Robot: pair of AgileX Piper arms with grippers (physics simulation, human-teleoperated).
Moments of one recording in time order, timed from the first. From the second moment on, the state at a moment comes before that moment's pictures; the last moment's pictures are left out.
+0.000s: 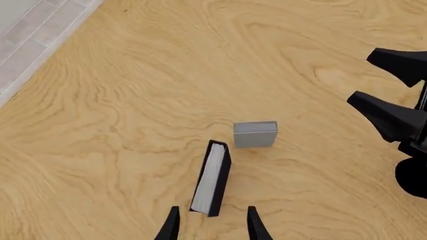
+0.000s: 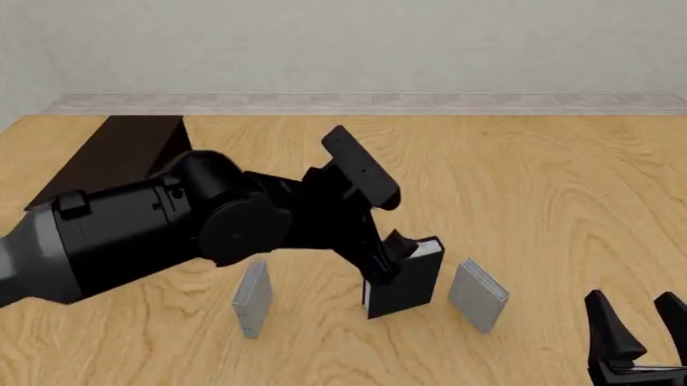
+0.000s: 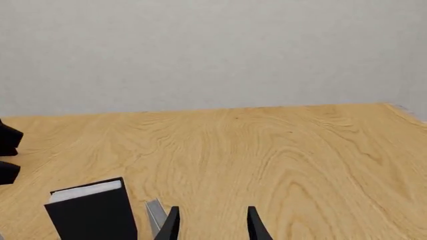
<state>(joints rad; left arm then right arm) -0.92 1.49 -1.24 0.49 0.16 -0.01 0.07 0.00 -0.04 0.04</state>
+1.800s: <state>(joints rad) -0.84 1.80 -1.26 0.49 0.23 -0.01 0.07 0.00 -0.04 0.04</state>
